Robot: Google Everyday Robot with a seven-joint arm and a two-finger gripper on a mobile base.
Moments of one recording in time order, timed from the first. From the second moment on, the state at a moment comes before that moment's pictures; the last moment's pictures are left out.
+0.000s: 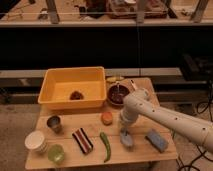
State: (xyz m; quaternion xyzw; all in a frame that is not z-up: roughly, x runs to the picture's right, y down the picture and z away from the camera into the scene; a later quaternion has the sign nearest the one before) arm 0.102 0.210 0.814 -0.13 -0.34 -0.75 0.55
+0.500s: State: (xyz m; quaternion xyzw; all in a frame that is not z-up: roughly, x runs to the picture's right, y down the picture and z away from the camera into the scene) arm 0.103 0.206 0.809 -0.14 -0.33 -0.75 0.55
